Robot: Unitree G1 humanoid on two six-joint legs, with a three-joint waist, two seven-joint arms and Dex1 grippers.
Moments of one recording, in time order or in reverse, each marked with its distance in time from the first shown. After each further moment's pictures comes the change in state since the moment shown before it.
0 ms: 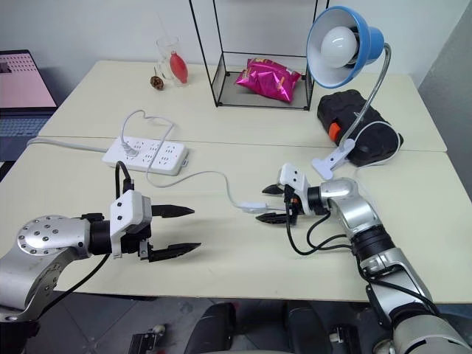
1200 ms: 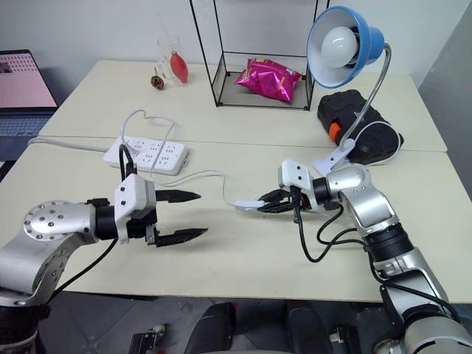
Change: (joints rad) left arm -0.173 -0.041 -0.039 -0.017 -0.039 0.048 0.029; right arm 0.018 -0.115 -0.022 -0.385 0.072 0.140 0.138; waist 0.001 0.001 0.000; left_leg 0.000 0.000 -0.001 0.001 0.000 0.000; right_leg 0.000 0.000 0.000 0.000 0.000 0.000
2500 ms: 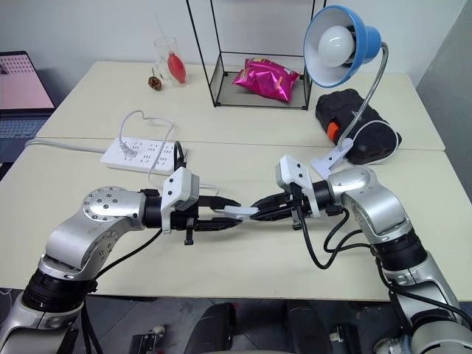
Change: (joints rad) left arm -0.183 -0.138 -0.228 0.107 0.043 0.037 -0.027; right arm 0.032 -0.046 -0.017 -0.192 0.137 0.248 -0.046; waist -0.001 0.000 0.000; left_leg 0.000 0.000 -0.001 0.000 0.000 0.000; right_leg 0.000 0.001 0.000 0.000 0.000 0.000
